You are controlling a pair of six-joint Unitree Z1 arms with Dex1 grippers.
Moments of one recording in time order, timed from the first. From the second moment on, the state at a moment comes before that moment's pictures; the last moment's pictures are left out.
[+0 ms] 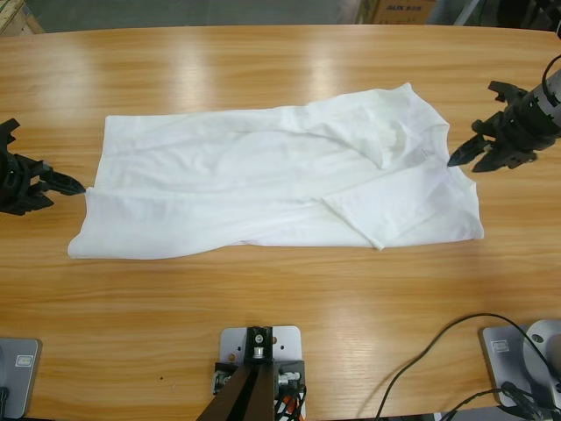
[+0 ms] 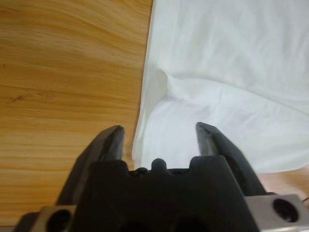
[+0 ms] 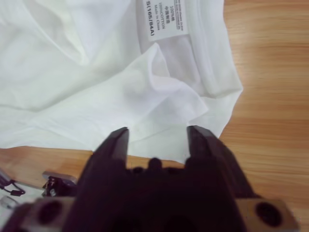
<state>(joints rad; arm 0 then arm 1) -0.29 1.55 -0.82 0.59 -0.09 -0.66 0.09 1.74 -1.03 0.81 0.26 0.34</state>
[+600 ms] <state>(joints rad) -0.39 1.47 -0.82 0.59 -0.09 -0.66 0.11 1.66 -1.03 0.81 0.26 0.34</state>
